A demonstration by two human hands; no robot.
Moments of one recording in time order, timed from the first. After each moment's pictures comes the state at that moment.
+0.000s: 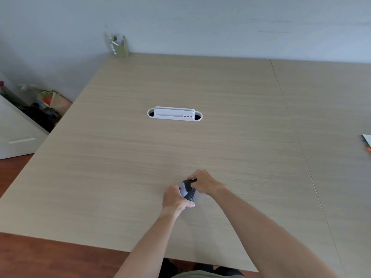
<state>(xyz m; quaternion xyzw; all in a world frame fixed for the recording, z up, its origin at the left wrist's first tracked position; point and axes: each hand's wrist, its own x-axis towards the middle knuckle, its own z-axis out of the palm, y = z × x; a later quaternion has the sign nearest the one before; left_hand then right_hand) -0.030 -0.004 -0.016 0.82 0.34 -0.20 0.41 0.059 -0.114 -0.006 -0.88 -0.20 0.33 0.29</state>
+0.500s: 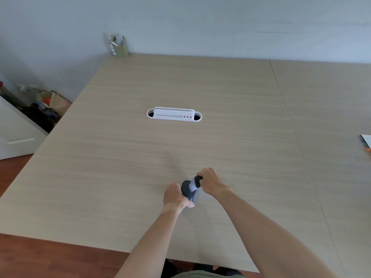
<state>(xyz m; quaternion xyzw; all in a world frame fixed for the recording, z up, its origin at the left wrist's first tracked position) -0.023 -0.006 -0.010 0.83 0.34 -0.23 0.38 0.065 -0.129 -0.017 -0.92 -0.14 0.25 0.25</state>
